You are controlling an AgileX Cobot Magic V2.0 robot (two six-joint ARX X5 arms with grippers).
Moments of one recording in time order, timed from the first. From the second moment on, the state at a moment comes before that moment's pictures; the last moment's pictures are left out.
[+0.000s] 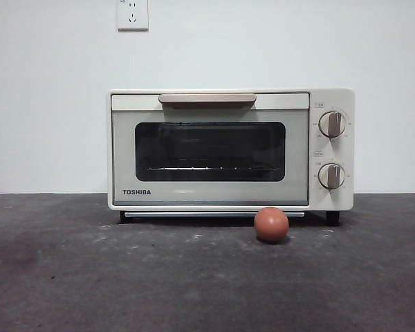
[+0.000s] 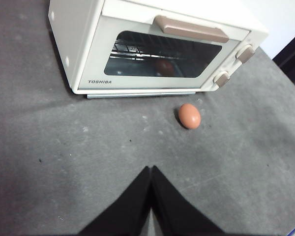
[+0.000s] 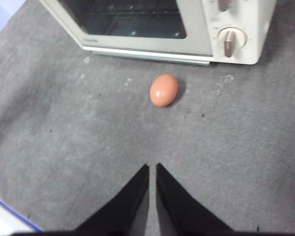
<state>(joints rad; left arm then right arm) -0.03 0.53 0.69 -0.65 0.58 -0.15 0.07 0.60 0.76 -0.83 -0.52 0.09</state>
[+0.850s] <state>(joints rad) -0.03 0.53 0.69 -0.65 0.58 -0.14 0.36 0.96 0.76 -0.48 -0.39 0.25</state>
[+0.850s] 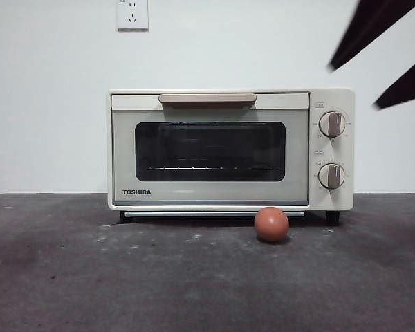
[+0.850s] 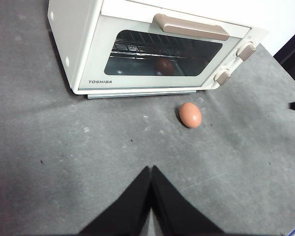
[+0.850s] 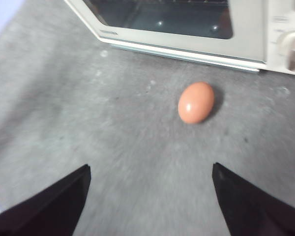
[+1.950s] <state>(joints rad) -0.04 0.53 0.69 -0.65 0.58 -0.14 0.53 1.69 0.97 -0.14 -0.03 0.35</state>
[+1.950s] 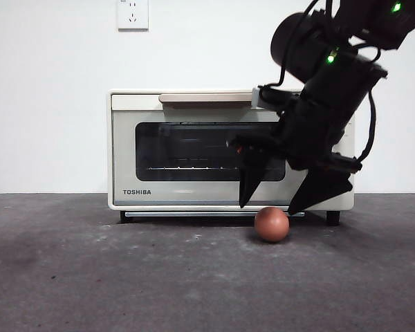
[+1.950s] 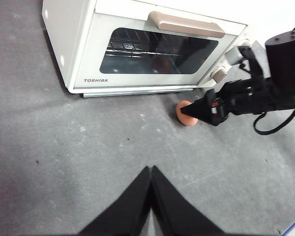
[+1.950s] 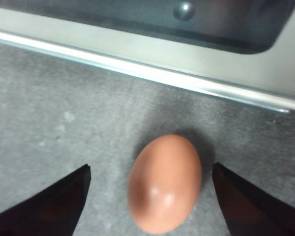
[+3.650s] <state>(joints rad) -0.24 0.79 0.74 -0.32 0.50 -0.20 0.62 1.30 0.98 -0.41 -0.01 0.29</state>
